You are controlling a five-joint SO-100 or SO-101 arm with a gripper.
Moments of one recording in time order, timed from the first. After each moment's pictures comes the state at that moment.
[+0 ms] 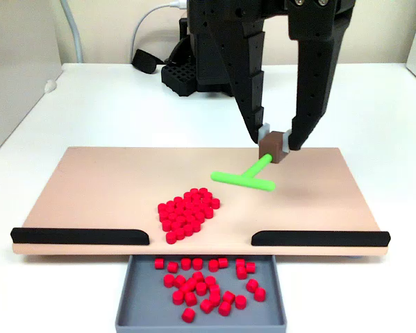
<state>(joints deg) -7.6 67.0 56.0 92.6 -52.2</state>
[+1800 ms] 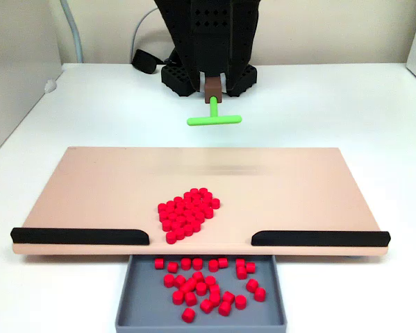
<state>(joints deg) 0.2 96.7 93.3 91.9 -89.4</state>
